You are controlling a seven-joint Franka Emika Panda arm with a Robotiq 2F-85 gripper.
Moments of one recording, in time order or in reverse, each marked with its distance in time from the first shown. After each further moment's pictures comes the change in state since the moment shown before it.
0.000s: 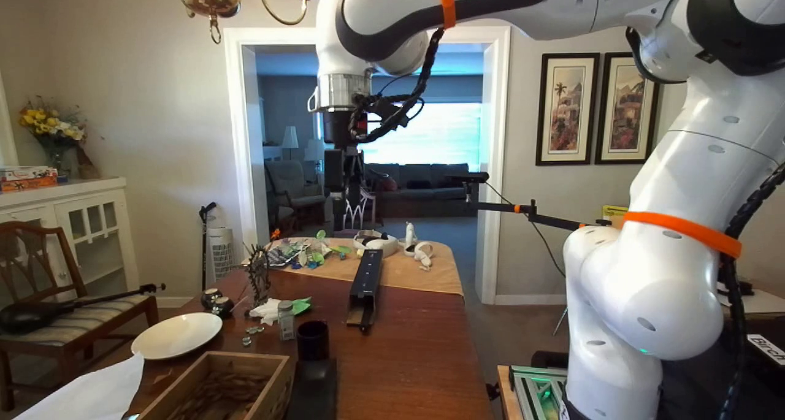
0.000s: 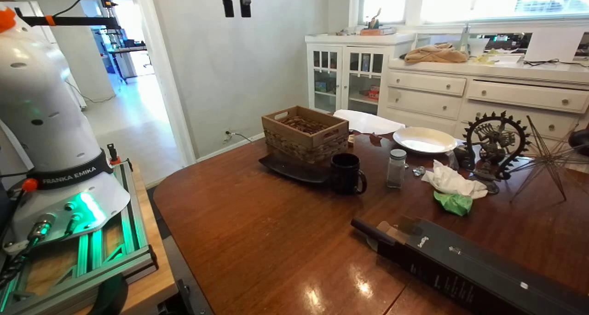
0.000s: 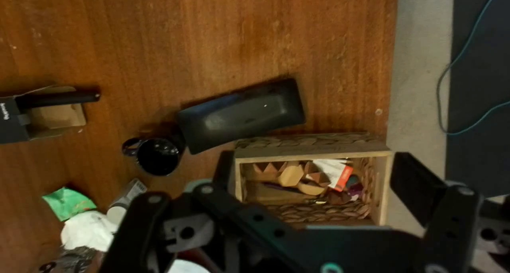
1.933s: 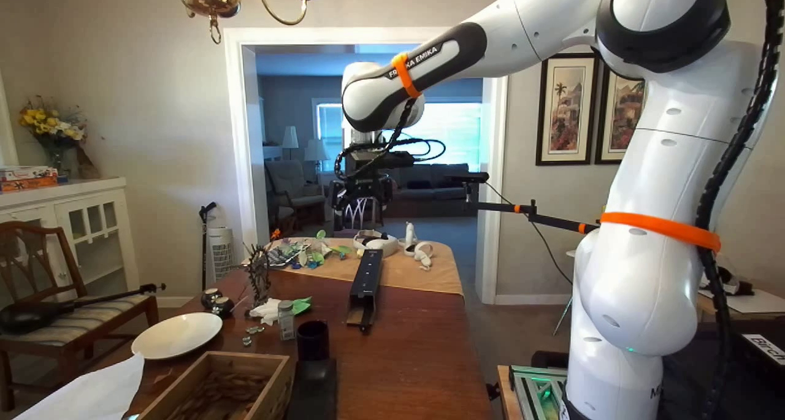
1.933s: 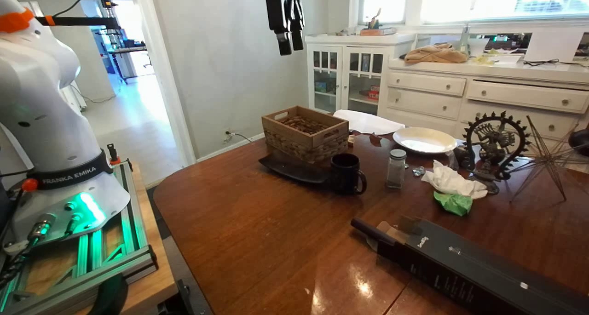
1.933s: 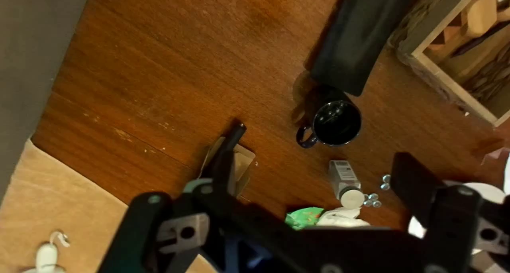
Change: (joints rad) arm -0.247 0.202 -0.078 -0.016 -0.086 0.309 0.628
